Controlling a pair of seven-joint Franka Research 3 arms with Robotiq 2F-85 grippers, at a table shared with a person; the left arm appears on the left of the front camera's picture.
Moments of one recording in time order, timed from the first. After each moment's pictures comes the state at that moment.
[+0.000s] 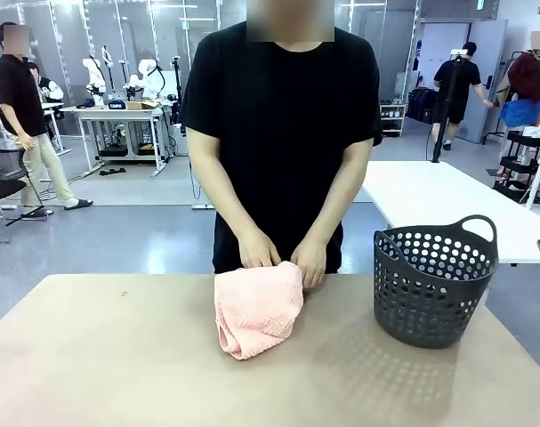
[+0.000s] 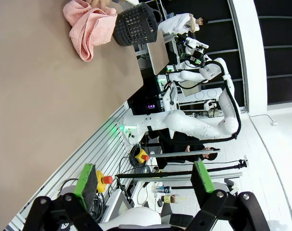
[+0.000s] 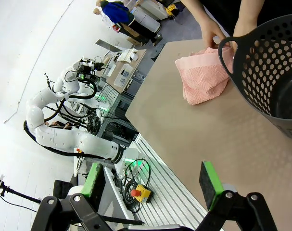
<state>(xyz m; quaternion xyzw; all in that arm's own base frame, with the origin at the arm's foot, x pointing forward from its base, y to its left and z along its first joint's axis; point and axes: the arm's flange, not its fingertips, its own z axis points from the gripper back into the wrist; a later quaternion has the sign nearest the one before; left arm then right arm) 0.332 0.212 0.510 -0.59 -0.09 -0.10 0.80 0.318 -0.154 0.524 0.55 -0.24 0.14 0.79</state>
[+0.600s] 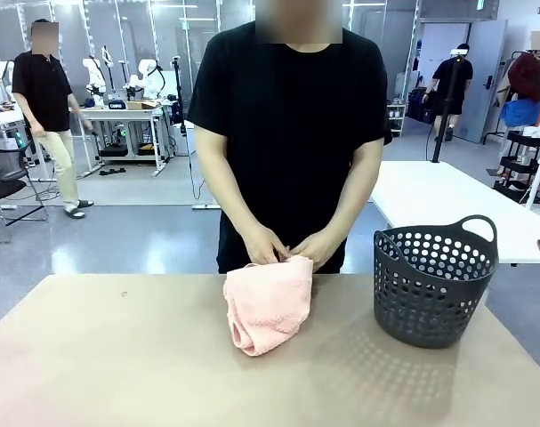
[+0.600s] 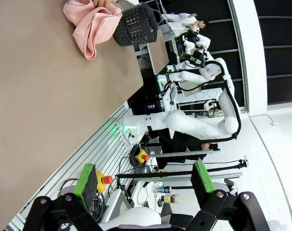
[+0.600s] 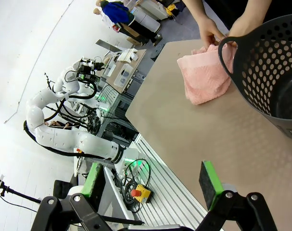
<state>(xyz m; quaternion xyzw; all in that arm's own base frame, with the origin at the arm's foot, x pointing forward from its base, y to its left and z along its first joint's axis) 0.332 0.212 0.510 -0.59 -0.09 -0.10 0.80 0.318 -0.154 0.524 0.55 -0.24 0.14 0.79</state>
